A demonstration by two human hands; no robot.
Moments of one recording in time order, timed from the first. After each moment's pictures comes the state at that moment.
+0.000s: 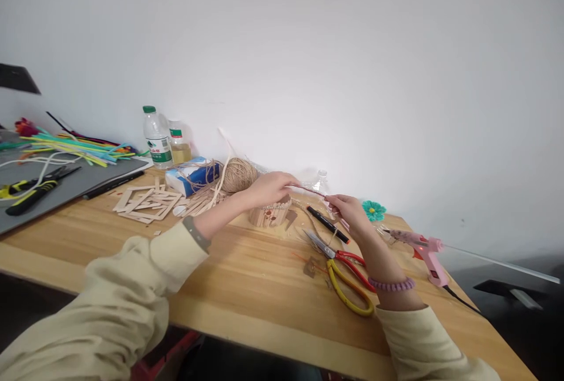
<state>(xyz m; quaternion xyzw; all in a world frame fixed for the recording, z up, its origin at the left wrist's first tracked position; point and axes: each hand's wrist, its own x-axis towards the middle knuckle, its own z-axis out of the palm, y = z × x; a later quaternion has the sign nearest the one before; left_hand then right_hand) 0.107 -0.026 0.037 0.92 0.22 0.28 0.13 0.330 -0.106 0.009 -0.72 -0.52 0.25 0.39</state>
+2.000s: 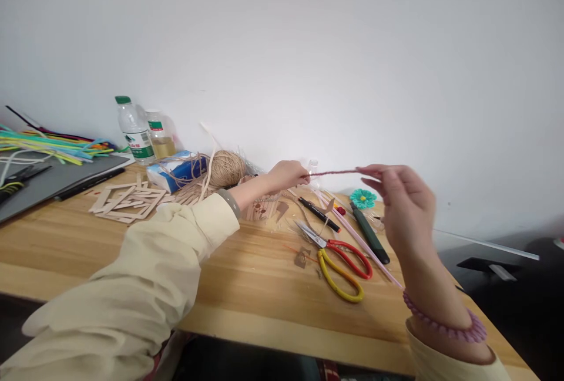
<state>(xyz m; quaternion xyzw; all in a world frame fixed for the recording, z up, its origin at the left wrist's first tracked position) 0.186 0.003 0.035 0.96 0.21 0.19 0.05 0.310 -0.184 0.072 -0.48 -0.54 0.07 0.69</state>
